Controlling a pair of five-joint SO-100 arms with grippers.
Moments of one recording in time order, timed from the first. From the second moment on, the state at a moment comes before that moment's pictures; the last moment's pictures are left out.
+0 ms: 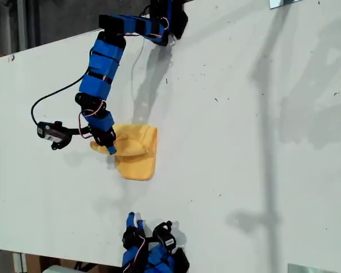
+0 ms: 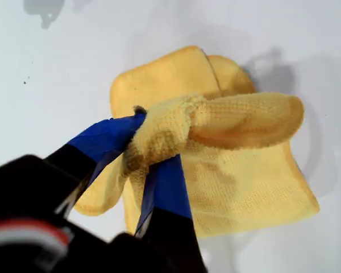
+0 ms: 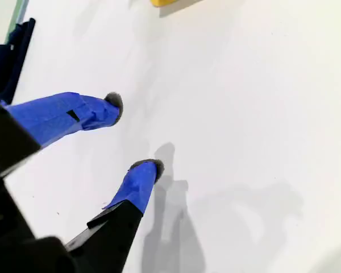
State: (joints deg) arm 0 -51.7 198.3 177.2 76.5 -74.8; arm 1 23.0 66.8 57.2 54.1 35.8
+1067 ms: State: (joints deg) arm 0 -51.7 198.3 177.2 76.5 -74.7; arm 1 21.3 70.0 57.8 54.3 31.7
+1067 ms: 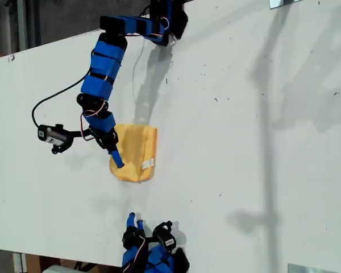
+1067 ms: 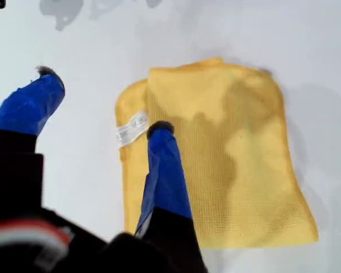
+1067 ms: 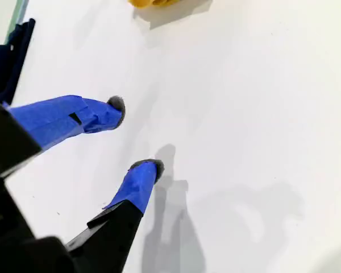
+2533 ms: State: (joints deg) arm 0 -35.5 198.3 178.2 75.8 -66.6; arm 1 30.9 188.4 163.0 83.5 73.1
